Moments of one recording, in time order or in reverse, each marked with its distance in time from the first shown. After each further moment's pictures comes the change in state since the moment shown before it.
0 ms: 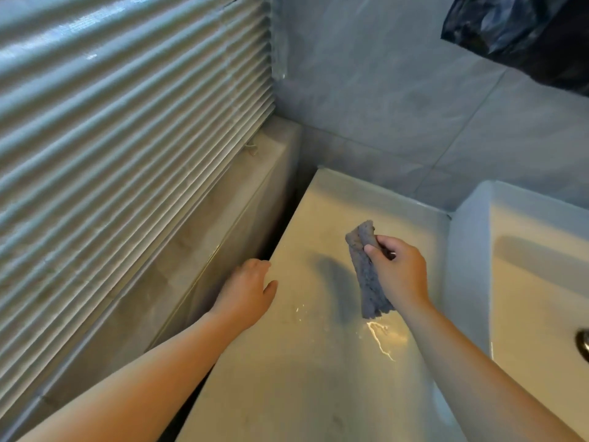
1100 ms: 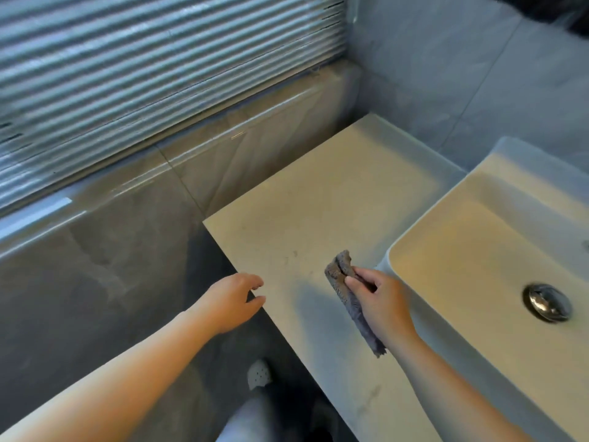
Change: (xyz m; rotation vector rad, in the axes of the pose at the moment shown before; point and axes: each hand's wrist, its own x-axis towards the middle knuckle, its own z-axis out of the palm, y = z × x) left_hand -0.309 0.133 0.121 0.013 -0.051 -0.384; right_hand -0.202 0.112 -0.155 0.117 -0.639 -0.140
